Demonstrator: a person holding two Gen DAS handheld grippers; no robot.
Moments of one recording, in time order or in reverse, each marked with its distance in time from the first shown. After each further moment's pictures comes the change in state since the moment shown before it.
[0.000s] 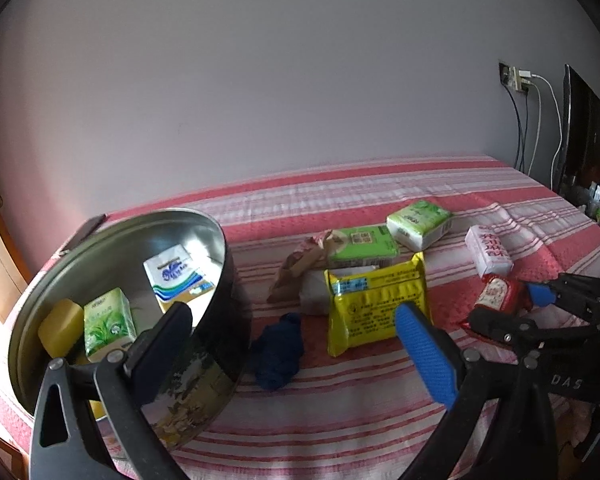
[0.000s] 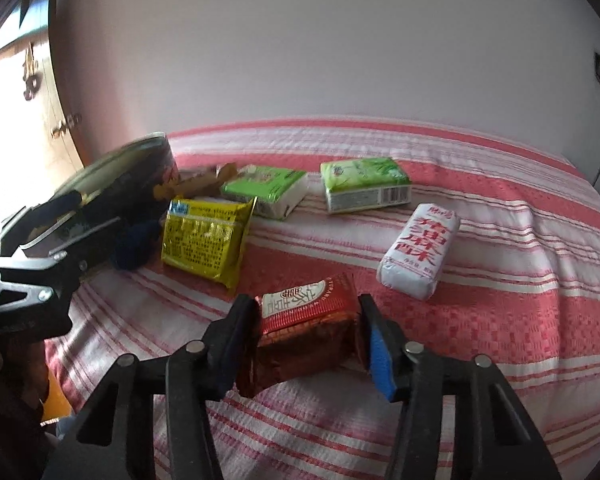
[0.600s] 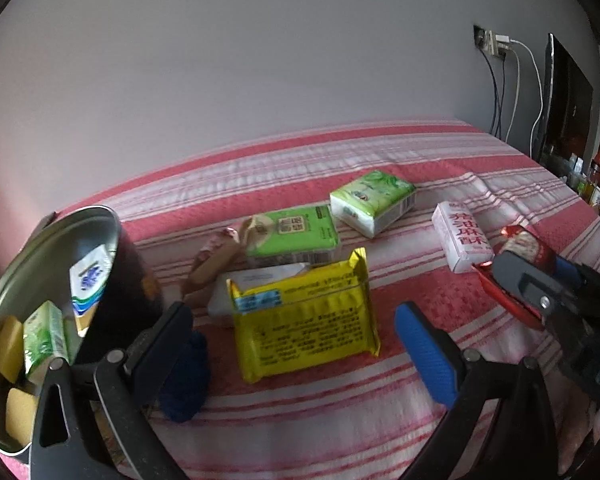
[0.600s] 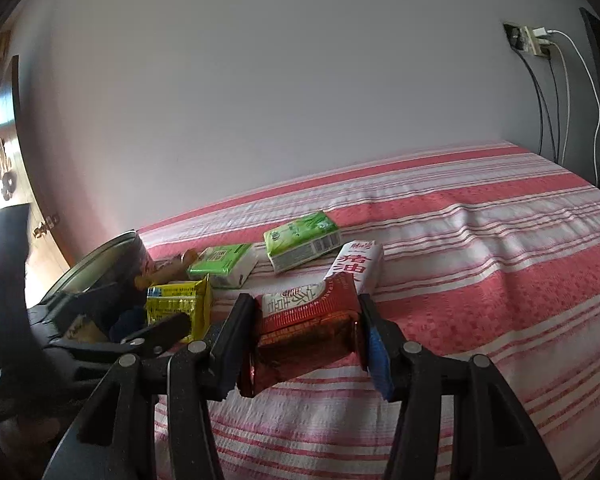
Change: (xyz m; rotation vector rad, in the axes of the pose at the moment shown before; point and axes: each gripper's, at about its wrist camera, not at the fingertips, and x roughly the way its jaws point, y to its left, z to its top) left arm 0.049 -0.045 0.014 0.056 0.149 -0.114; right arm -0.034 -0.028 -0.009 0.228 -0.232 -0.083
